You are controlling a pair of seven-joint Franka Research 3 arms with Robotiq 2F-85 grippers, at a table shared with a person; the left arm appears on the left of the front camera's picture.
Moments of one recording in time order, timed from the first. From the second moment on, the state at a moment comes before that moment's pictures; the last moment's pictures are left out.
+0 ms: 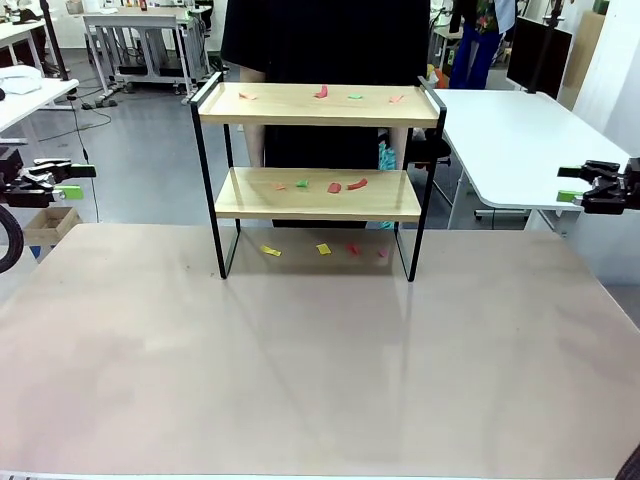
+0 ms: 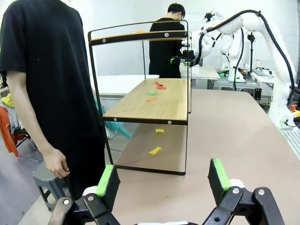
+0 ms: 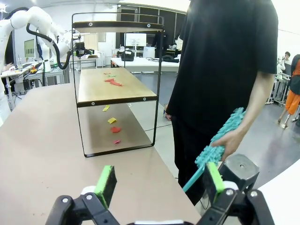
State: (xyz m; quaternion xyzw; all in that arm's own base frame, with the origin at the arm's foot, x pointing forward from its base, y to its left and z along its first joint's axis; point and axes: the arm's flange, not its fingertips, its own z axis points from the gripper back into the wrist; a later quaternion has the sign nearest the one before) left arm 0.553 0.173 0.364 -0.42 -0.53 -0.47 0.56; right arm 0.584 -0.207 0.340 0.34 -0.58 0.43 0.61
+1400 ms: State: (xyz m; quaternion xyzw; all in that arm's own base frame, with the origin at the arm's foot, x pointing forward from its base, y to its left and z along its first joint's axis) left arm 0.553 0.173 0.364 -0.42 -0.53 -0.47 0.56; right arm 0.584 -0.207 0.340 0.34 -0.58 0.43 0.61
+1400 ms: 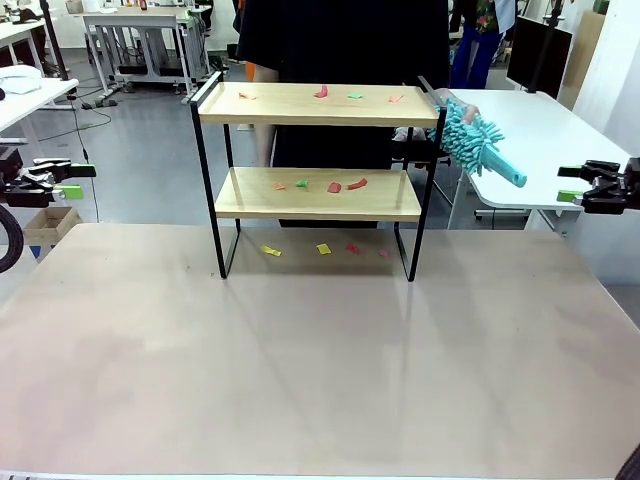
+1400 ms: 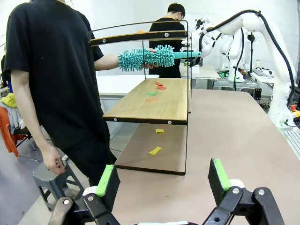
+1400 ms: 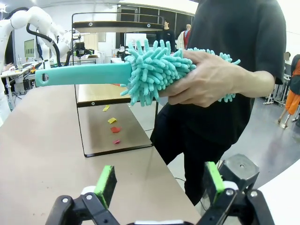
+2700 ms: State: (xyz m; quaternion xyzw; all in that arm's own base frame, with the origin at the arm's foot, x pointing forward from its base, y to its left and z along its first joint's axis) left arm 0.553 0.173 0.365 -0.42 -0.53 -0.47 0.56; right arm 0.564 -0.203 0.536 0.22 -0.54 0.38 0.72
